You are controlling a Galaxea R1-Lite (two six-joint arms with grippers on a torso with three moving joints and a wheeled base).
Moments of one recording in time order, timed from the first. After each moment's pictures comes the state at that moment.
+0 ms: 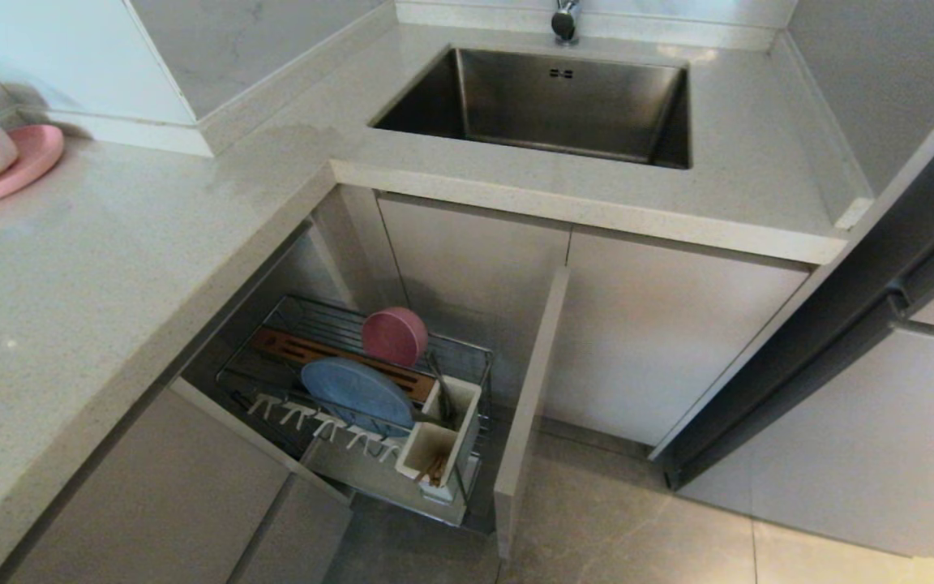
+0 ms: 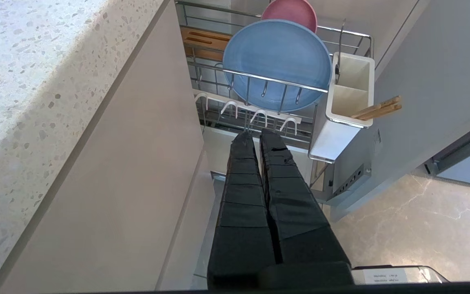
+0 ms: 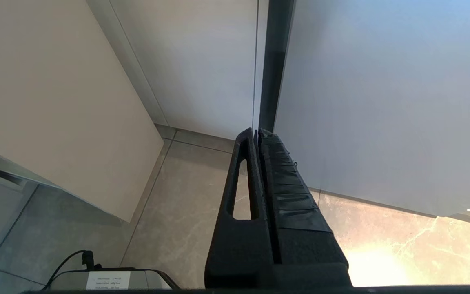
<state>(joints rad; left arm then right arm) 0.00 0.00 0.00 0.00 -0.02 0.03 0.00 0.00 0.00 0.00 -0.01 0.02</state>
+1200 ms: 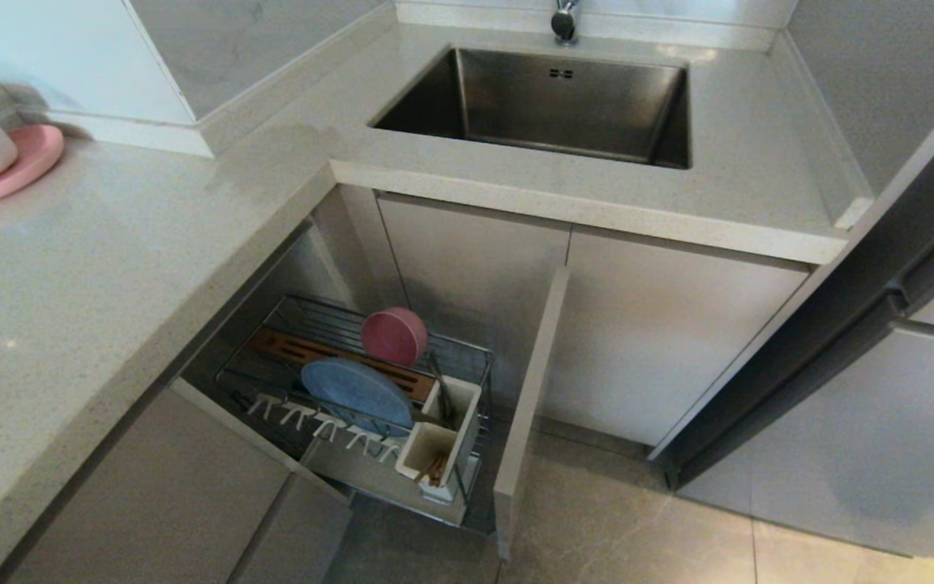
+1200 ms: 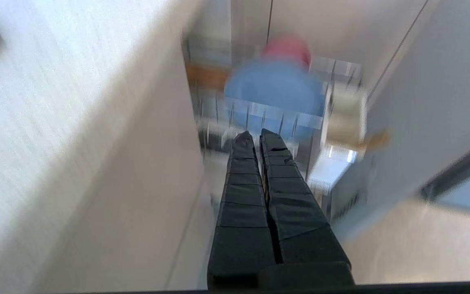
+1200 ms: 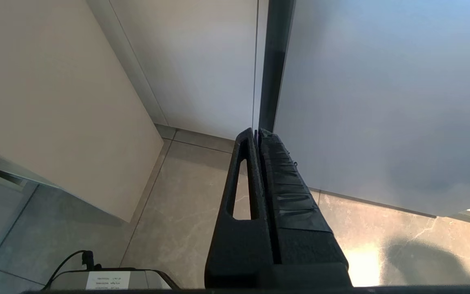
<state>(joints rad) 0.00 0.00 -0.08 -0.03 -0.02 0.02 0.00 0.00 0.00 0.00 -0.01 0.02</state>
